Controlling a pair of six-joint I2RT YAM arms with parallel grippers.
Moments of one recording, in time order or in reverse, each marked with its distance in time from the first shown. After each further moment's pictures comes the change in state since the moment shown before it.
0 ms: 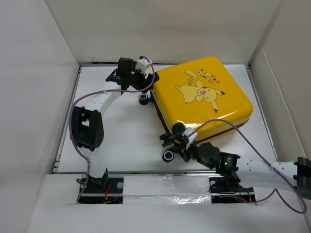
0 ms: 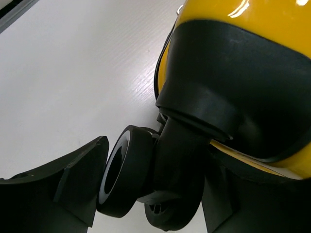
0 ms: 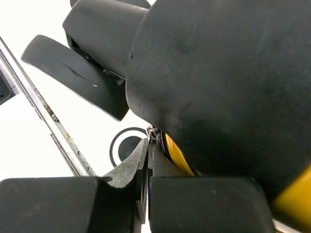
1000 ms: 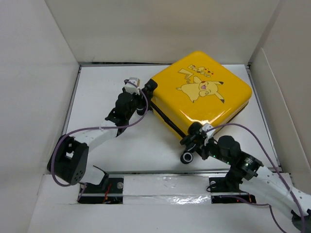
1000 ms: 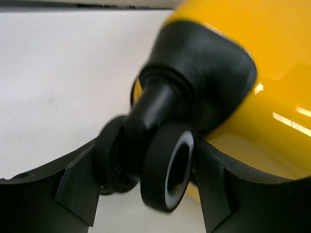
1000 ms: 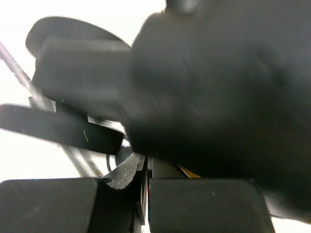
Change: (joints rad) left arm -0.186 -0.438 -0.784 0.784 -0.465 -0.509; right arm -0.375 -0.396 0.018 -0.507 -0.304 -0.101
